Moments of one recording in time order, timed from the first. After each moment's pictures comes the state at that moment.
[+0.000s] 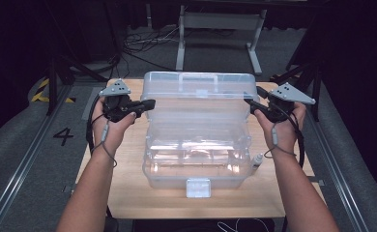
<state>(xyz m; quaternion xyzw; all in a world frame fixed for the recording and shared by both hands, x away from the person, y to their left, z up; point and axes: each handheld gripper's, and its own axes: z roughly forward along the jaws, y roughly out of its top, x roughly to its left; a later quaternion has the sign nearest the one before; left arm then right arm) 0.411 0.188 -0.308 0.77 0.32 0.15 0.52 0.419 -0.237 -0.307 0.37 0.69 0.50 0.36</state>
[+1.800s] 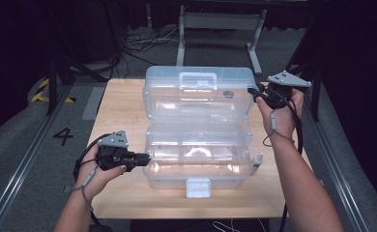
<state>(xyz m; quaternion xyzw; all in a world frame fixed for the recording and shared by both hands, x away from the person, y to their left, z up) 0.337 0.206 -0.380 0.86 0.25 0.02 0.43 0.449 -0.239 -0.295 0.41 0.71 0.46 0.34</state>
